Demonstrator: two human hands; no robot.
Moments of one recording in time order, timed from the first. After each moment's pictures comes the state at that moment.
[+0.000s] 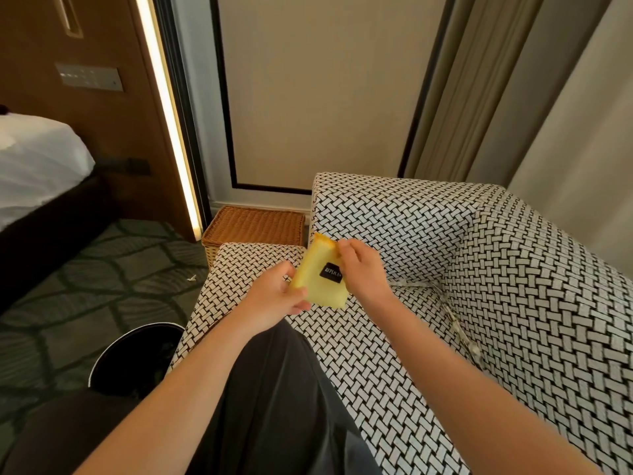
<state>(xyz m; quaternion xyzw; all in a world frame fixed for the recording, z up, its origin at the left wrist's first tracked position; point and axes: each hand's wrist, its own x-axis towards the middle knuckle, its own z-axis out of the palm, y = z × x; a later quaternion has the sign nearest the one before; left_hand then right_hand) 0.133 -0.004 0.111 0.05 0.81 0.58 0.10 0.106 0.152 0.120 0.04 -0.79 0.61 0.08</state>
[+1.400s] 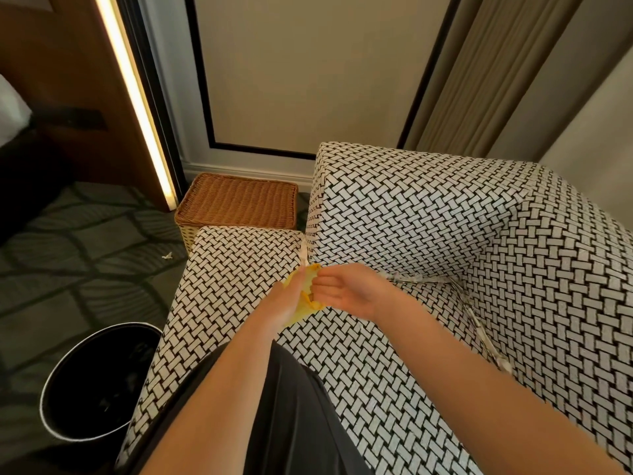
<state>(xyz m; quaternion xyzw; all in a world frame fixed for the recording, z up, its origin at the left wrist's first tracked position) -0.001 0.007 0.000 -0.19 0.80 0.51 0.25 0.009 0.138 0.069 -0.19 -0.59 0.73 -0.28</state>
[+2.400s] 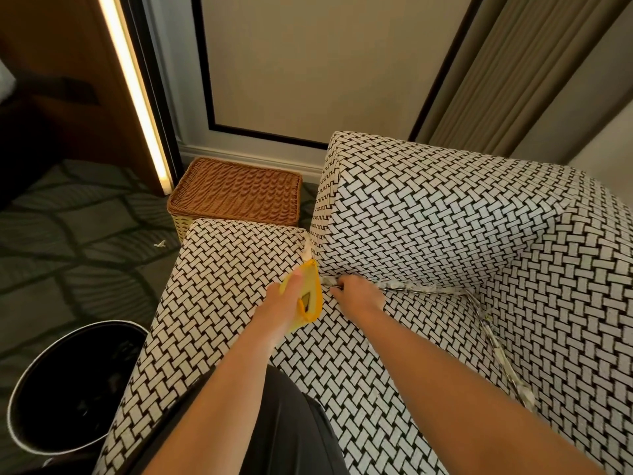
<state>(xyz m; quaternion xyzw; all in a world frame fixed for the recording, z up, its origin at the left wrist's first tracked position) -0.046 0.003 -0.083 -0.20 0.73 0.60 0.25 -0.068 0.152 -0.049 -0.08 -0.99 0.06 -0.10</state>
